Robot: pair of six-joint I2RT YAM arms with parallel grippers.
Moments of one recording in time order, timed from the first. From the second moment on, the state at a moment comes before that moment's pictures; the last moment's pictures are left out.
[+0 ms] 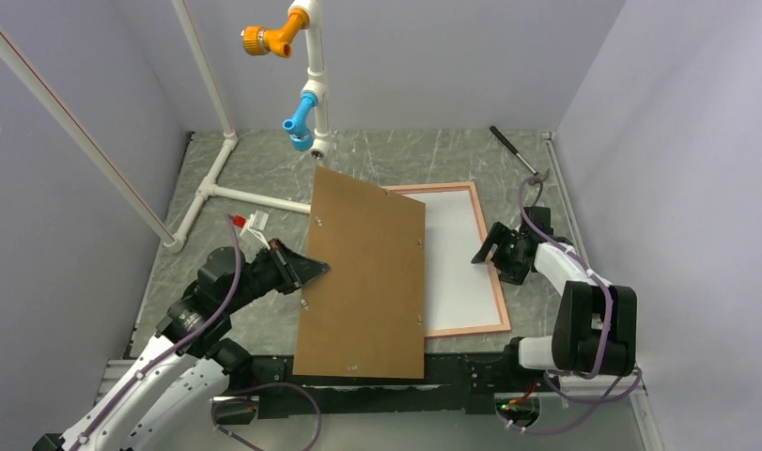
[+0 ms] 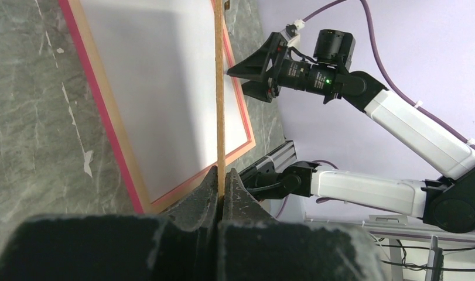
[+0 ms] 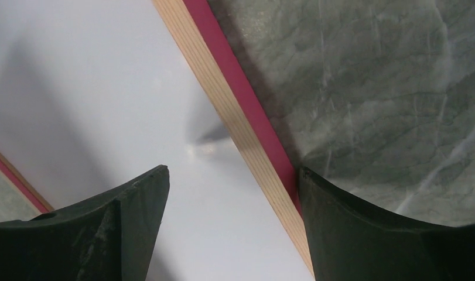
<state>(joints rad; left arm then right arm) -0.60 0.49 0.60 -0.35 0.21 -0.99 -0.11 1.35 0.65 -0.44 -0.21 0.46</state>
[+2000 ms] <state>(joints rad) -0.68 1.29 0.45 0.64 0.14 -1.23 -0.13 1.01 0.77 -0.67 -0.56 0.45</state>
